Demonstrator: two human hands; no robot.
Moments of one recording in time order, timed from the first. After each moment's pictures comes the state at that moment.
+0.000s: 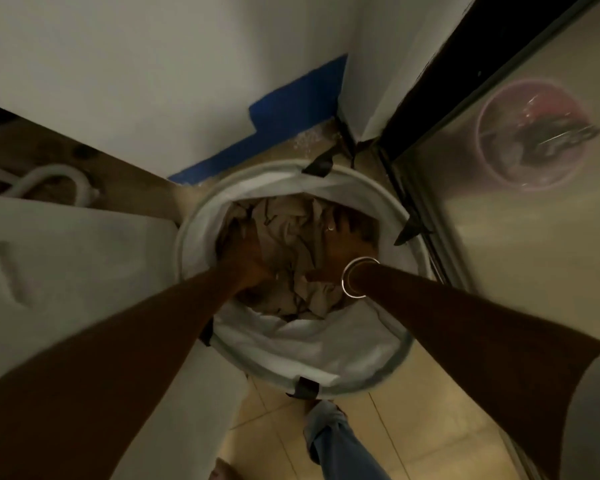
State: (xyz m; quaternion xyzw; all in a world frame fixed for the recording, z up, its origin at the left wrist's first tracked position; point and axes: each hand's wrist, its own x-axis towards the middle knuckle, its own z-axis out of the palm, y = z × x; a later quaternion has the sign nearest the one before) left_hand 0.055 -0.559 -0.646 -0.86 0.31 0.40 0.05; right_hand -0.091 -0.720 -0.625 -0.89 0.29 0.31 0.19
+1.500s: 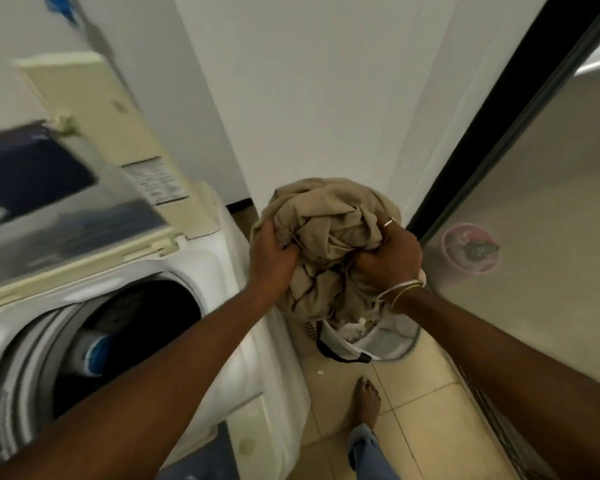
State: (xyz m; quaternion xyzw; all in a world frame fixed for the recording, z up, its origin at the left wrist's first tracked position) left_hand 0.029 -0.404 -0.085 -0.81 0.19 0.16 -0.52; right_hand -0.094 -0.553 -0.088 -0.84 0.33 -0.28 0.33
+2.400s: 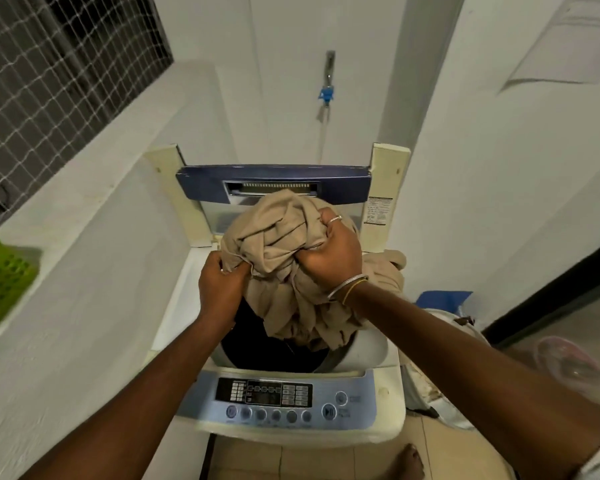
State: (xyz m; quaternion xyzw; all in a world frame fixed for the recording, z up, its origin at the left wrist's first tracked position) left_hand 0.031 -0.022 0.052 -0.79 -0.09 -0.02 -0.60; right_hand 0.017 -0.219 0.090 -0.87 0.08 -0.19 0.45
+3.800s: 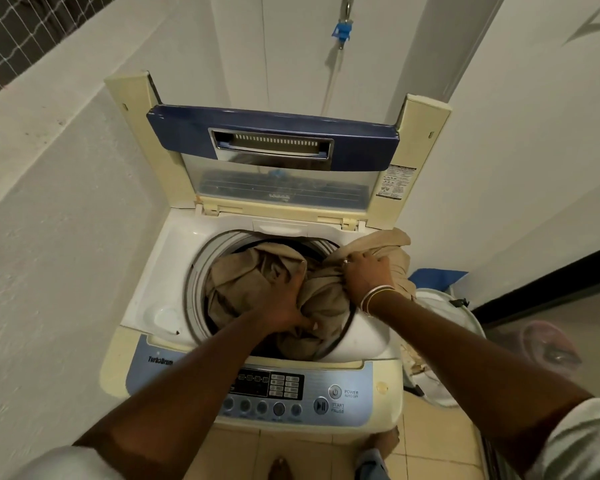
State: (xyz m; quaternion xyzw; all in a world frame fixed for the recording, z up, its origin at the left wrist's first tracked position) left_hand 0.048 -0.087 -0.102 -0.90 0.21 0.30 -0.26; right_hand 0.029 -0.289 -0.050 -0.98 0.02 0.16 -0.09
